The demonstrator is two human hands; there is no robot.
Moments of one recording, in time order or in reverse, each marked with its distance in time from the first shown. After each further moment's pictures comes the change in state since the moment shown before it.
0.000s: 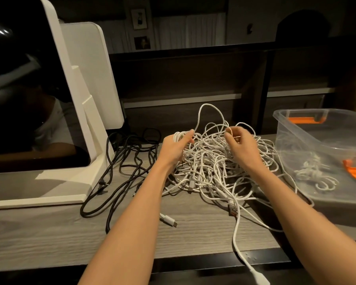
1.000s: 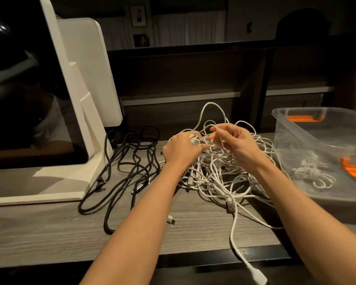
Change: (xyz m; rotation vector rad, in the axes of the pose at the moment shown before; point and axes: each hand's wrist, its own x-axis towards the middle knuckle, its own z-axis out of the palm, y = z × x) left_hand -0.004 0.003 0.025 0.854 0.086 0.184; right_hand -0.010 -0.024 -0.015 0.647 -0.379 0.049
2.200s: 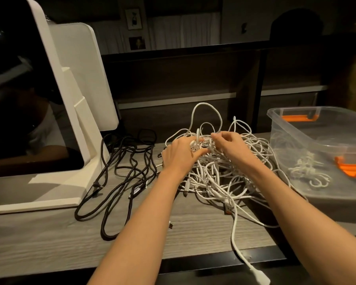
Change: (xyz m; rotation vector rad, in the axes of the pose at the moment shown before) left_hand -0.007 -0.005 0.006 0.019 0.042 0.168; right_hand 0.010 0.013 0.001 -0.383 0.147 0.077
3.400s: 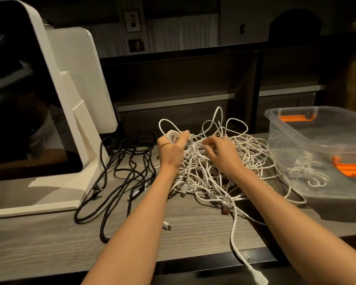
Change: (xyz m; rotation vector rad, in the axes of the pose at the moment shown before) left_hand 0.007 0.003 -0.002 -0.968 0.301 -0.284; right_hand 0.004 0.019 0.020 -0.579 0.097 -0.171
